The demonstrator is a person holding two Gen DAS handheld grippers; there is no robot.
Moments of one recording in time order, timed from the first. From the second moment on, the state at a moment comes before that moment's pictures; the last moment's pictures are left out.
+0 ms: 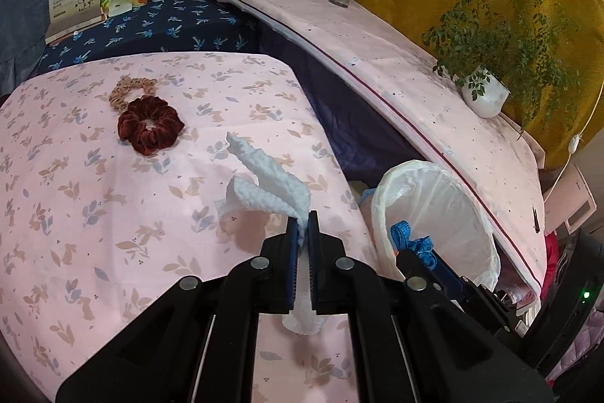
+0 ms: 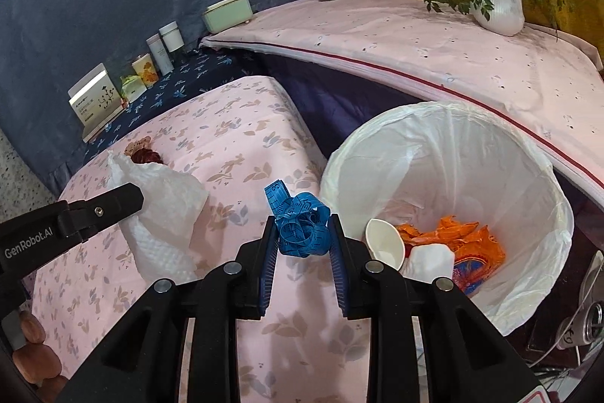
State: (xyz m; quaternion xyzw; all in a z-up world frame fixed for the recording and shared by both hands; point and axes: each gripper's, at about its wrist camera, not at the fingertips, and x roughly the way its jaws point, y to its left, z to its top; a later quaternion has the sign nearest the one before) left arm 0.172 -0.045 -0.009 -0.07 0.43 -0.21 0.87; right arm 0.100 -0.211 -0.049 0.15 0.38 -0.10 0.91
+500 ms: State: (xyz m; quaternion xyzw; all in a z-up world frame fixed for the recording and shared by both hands) left arm 0.153 -0.122 0.022 -0.03 0.41 -0.27 0.87; right arm 0.070 -0.279 -0.045 0.18 0.36 -0.15 0.90
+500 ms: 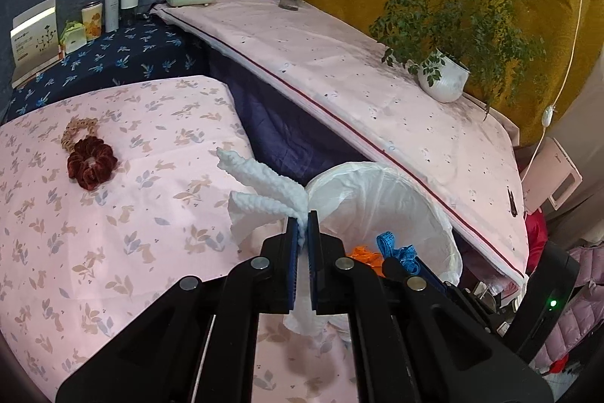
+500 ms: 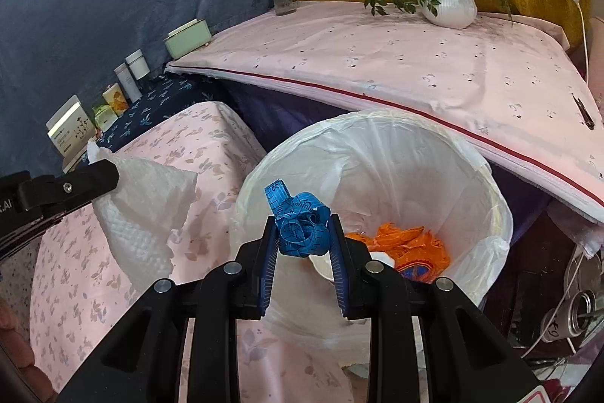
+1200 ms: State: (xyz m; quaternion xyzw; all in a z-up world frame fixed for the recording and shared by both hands) left arm 0.144 -0.194 0.010 0.00 0.42 -0.33 0.84; right arm 0.049 -0.326 -0.057 0.20 0.36 -0.19 0.89
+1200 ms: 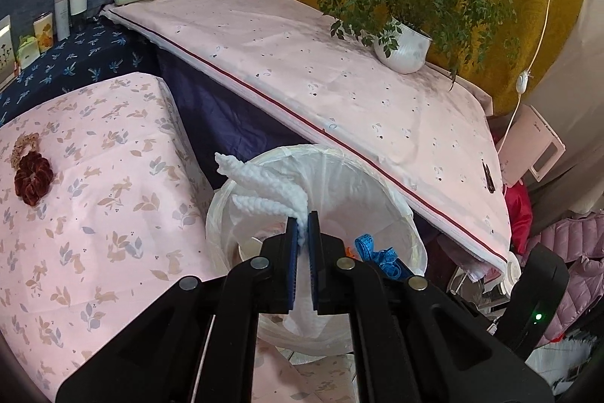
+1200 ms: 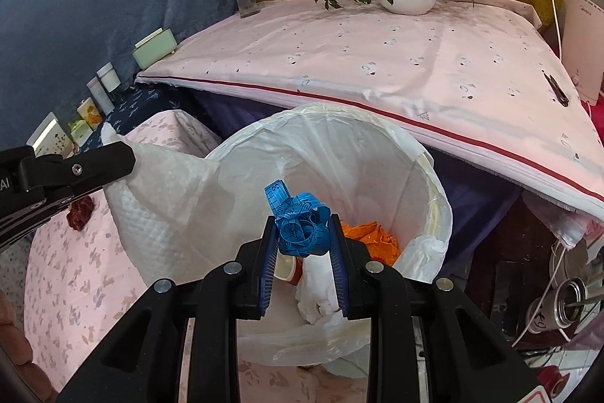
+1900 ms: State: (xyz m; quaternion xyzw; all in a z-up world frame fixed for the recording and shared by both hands) left arm 0.157 -0.155 -0.003 -0.02 0.42 -0.28 0.86; right arm 0.057 -0.305 -0.056 0.18 0.36 -0.18 0.90
